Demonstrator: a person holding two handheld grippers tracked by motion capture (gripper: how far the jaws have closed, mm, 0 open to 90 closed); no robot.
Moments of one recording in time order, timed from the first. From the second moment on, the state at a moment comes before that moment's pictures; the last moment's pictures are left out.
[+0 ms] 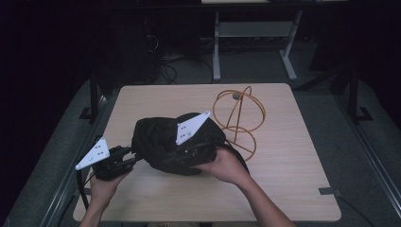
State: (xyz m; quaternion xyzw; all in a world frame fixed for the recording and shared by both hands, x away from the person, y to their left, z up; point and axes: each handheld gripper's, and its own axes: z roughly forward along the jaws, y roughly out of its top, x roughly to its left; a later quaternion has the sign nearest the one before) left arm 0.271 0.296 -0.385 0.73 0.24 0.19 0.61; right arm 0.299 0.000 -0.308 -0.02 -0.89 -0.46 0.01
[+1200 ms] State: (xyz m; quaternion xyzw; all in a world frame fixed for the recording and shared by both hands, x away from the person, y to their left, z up) left arm 0.295 0.271 -0.277 0.77 0.21 0.23 0.55; right arm 0.289 -0.053 -0.320 -0.06 -0.87 -0.48 -0.04
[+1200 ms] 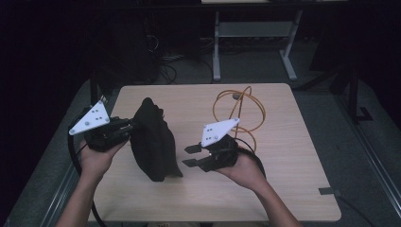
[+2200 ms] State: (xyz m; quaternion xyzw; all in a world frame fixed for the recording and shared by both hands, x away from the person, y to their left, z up) left arm 0.341 0.245 -0.231 0.78 0.20 0.19 0.56; right arm 0.262 -0.211 -0.411 -0.25 -0.86 -0.43 -0.14
